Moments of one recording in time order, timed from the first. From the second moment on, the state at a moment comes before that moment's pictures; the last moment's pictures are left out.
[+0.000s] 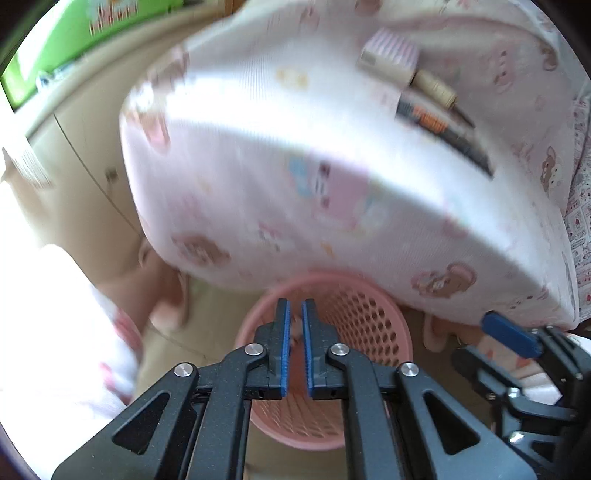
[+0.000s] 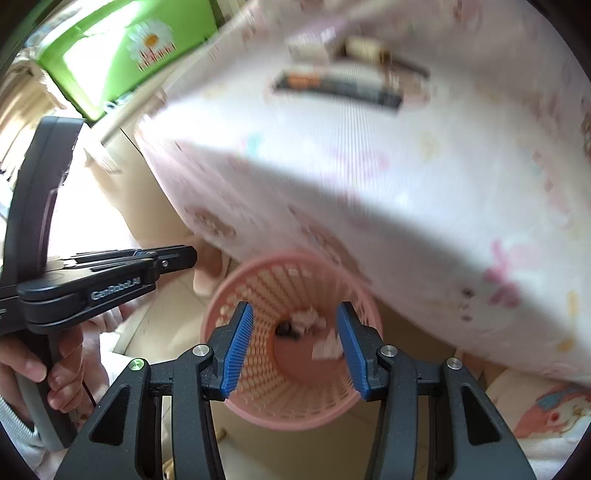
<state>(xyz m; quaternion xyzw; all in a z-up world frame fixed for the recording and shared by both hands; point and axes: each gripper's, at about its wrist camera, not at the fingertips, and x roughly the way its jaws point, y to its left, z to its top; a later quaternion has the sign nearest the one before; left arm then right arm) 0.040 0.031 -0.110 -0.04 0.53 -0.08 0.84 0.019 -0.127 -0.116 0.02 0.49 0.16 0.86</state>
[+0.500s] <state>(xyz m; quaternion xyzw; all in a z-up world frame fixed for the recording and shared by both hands) 0.037 0.028 -0.040 0.00 0.40 -0.04 0.92 0.025 -0.164 -0.052 0.02 0.34 0.08 0.94</state>
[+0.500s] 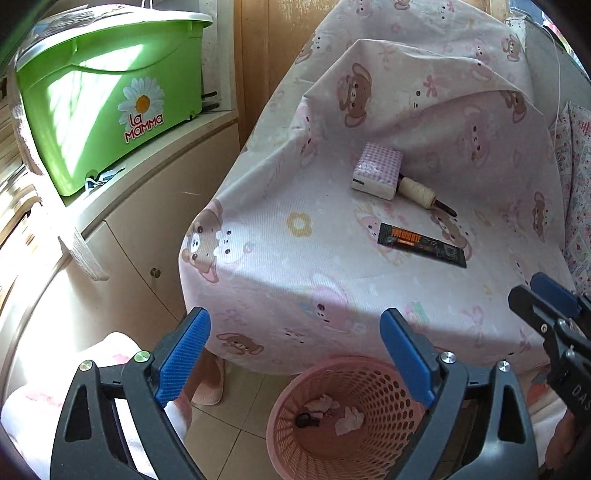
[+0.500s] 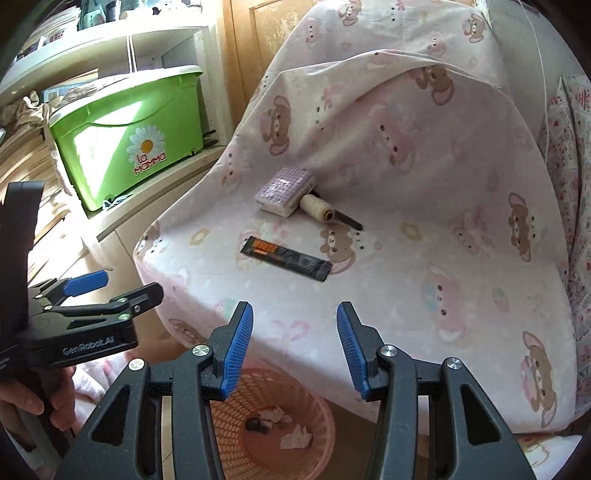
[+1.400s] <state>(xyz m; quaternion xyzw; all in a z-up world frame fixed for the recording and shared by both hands) 0.157 0.024 -0.001 0.02 0.35 -0.06 0.94 0.167 -0.189 -0.052 0.01 0.34 0.08 0.94</state>
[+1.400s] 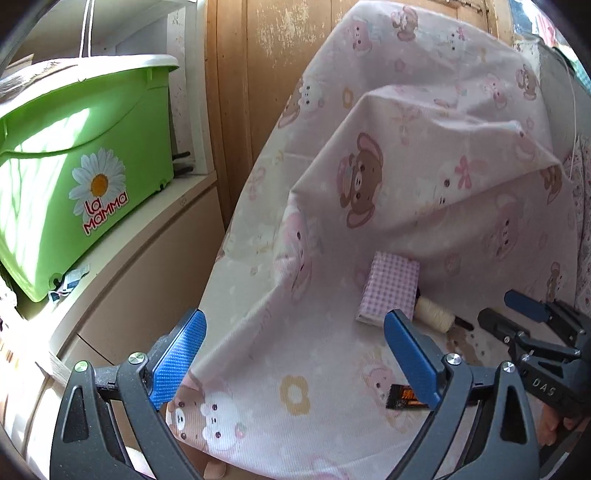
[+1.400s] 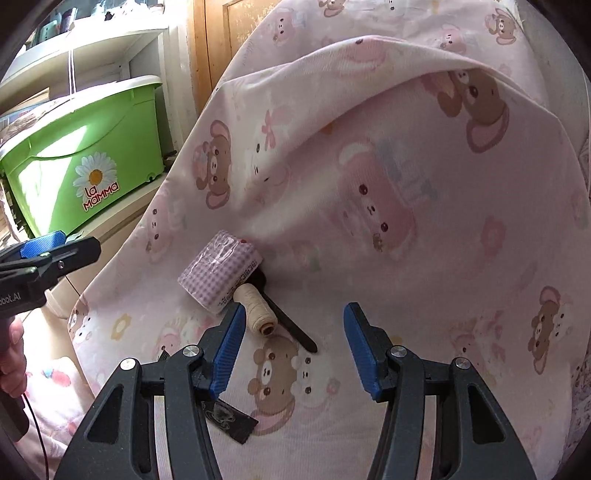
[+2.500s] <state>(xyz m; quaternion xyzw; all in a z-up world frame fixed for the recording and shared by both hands) 0.169 0.030 -0.013 0.00 0.38 -0.06 0.92 0.187 -0.169 -0.054 0.01 0.36 0.13 0.92</state>
